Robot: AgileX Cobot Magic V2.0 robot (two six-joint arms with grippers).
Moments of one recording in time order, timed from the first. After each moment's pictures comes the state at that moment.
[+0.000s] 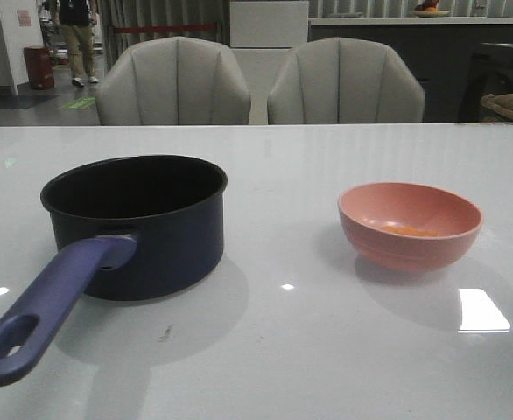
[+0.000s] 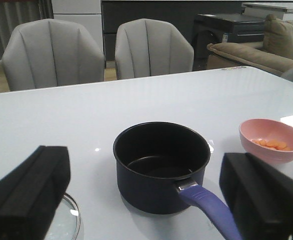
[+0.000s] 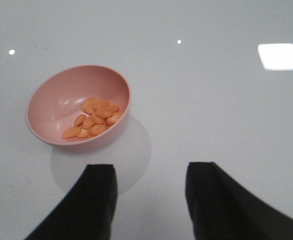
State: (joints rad) left arm -0.25 0.06 -0.37 -0.22 0.48 0.16; right arm 0.09 0.69 -0.39 0.12 0.28 0.04
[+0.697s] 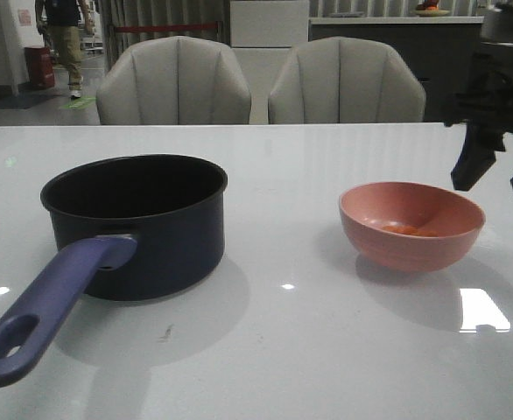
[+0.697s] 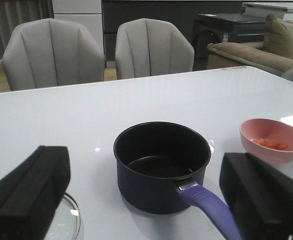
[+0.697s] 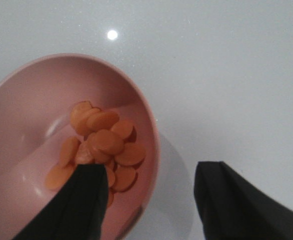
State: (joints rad) left arm -0.25 0.06 -0.37 -0.22 0.48 0.16; right arm 0.14 1.59 -0.96 0.21 0.39 0.04
